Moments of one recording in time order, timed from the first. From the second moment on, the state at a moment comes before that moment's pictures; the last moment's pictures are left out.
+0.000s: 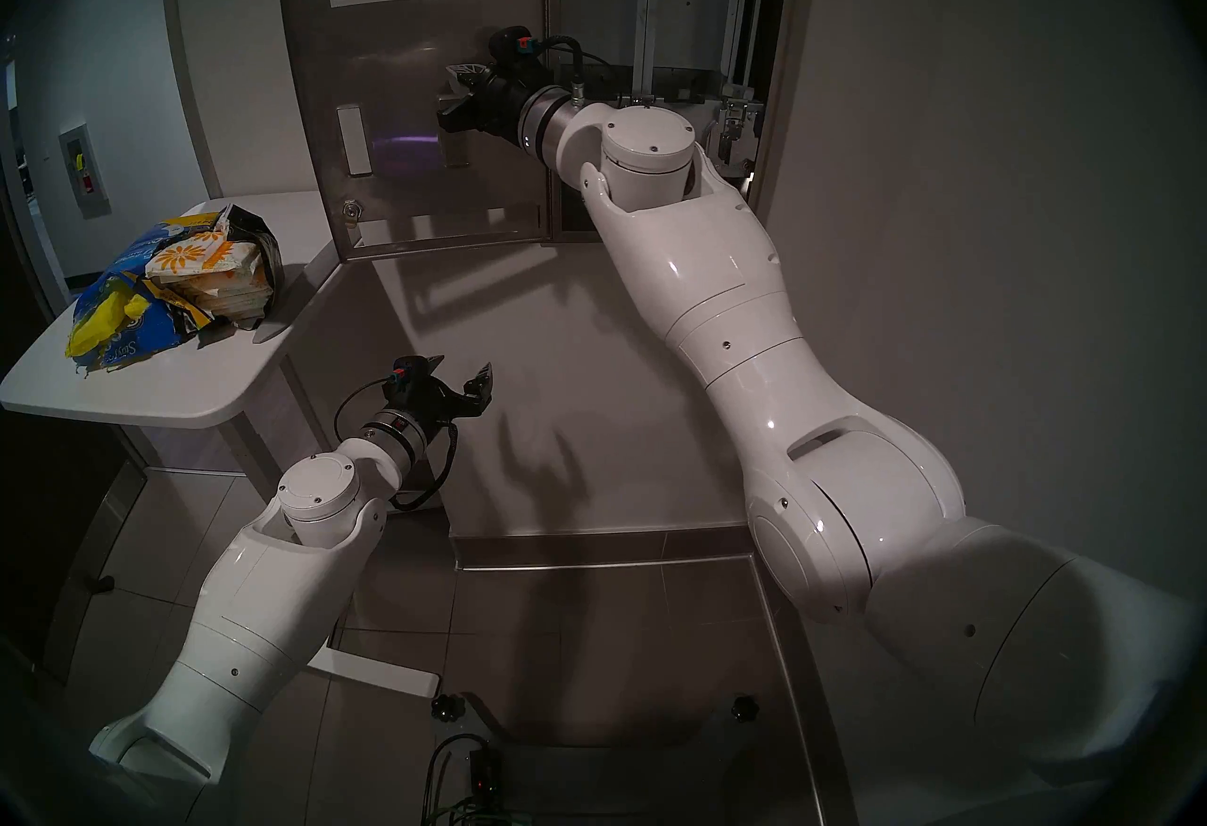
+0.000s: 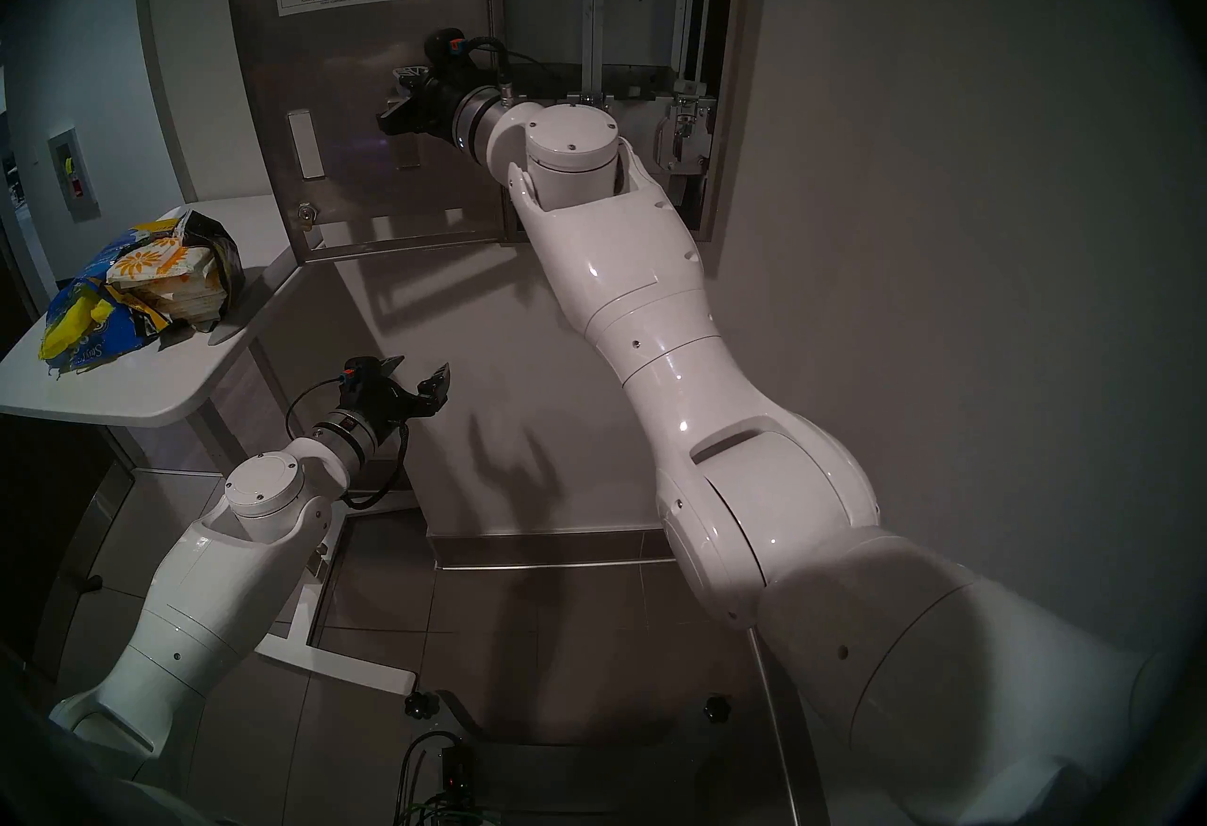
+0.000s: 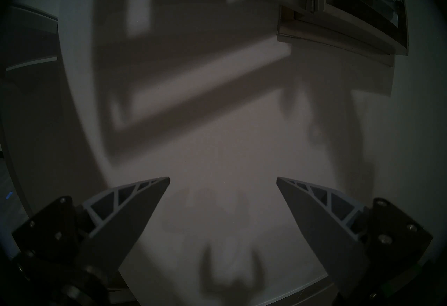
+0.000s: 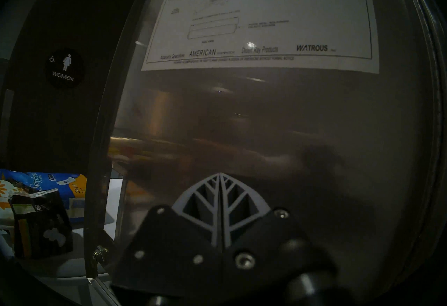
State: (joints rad) left arm 1.53 -1.09 -1.38 -1.56 -0.50 0.05 -0.08; right arm -0.58 -1.76 1.16 -1.10 0.09 0.18 0.32
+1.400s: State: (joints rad) left arm 1.53 -1.09 -1.38 -1.56 -0.50 0.05 -0.08; right arm -0.58 -1.71 1.18 -1.20 0.08 0.28 0.41
